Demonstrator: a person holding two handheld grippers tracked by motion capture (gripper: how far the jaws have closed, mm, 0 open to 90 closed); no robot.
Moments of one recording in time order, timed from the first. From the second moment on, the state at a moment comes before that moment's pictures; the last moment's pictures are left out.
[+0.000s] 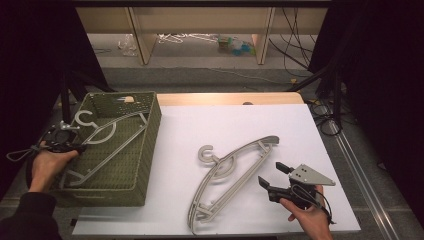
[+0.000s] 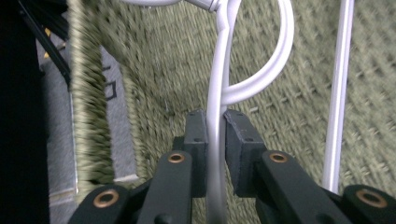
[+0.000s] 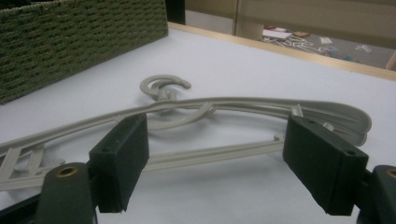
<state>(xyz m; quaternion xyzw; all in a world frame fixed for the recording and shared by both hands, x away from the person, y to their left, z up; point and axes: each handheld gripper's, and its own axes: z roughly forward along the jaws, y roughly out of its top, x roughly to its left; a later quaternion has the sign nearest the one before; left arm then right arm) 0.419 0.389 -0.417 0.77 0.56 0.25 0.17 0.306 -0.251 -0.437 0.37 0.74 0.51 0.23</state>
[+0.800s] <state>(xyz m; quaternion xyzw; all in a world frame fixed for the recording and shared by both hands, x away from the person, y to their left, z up) 0.366 0.279 -0.354 0.75 0.47 0.21 0.43 0.306 -0.251 -0.437 0.37 0.74 0.50 0.23</state>
